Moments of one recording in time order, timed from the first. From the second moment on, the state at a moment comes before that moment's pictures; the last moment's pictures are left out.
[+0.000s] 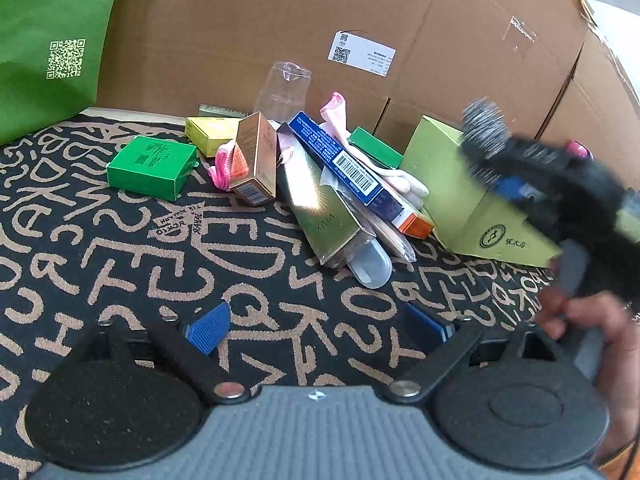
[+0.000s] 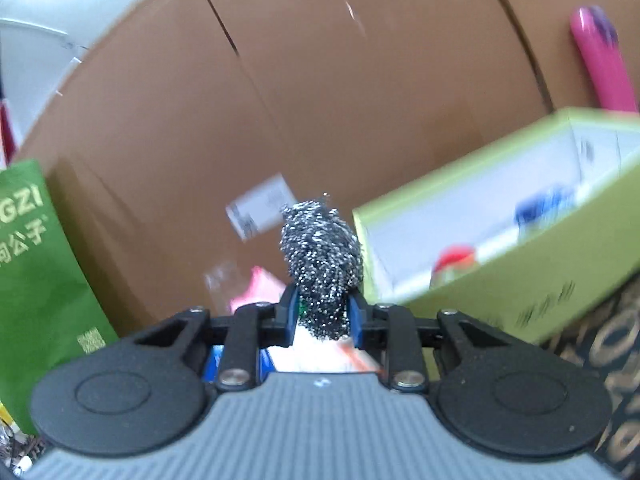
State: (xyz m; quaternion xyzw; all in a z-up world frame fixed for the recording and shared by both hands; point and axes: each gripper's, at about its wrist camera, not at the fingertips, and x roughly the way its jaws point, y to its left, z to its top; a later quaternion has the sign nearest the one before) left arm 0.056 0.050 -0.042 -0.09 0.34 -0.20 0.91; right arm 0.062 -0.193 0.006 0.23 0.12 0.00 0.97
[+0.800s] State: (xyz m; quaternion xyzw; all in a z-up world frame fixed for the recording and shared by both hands) left arm 0.112 0.001 0.005 -0.10 0.27 -0.22 0.93; right arm -0.003 -0.205 -0.009 0.07 0.26 0.04 0.96
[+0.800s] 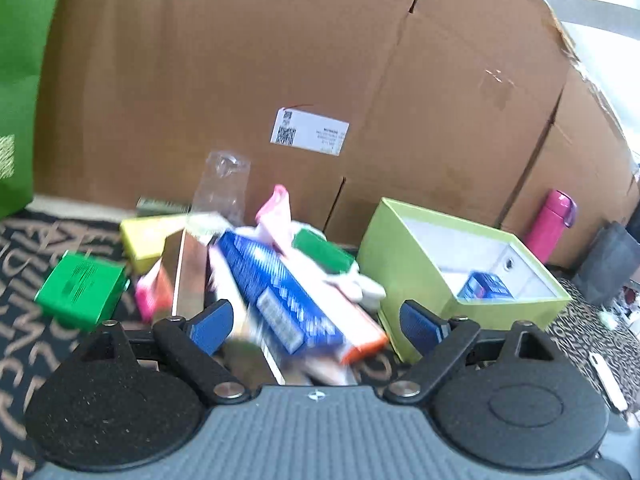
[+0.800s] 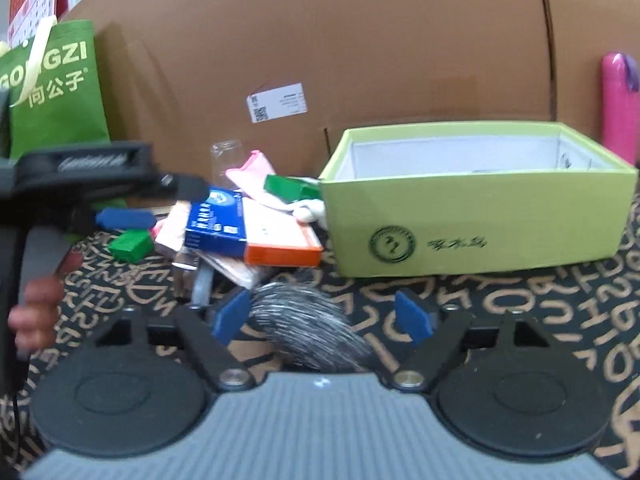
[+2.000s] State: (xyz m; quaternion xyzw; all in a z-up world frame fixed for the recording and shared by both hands) left arm 0.056 0.060 -0.016 -0.07 0.32 -0.16 0.93; right arm 0.007 -0.168 -0.015 -0.01 0.27 0.09 0.96
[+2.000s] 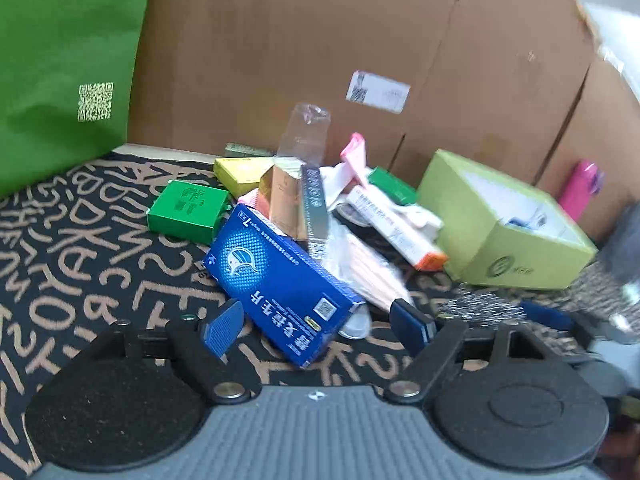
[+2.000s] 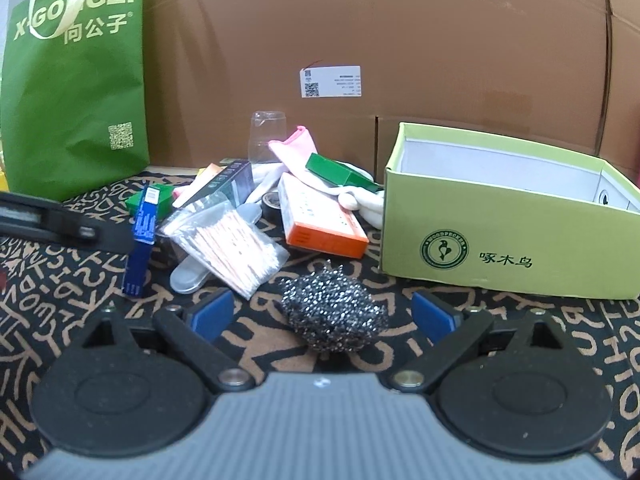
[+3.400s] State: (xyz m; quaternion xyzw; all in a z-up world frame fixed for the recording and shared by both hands) left arm 0.074 0.064 -0.038 0.00 0.40 -0.15 0.91; right arm 0.023 -0.165 -0.021 -0.02 0.30 0.11 0.95
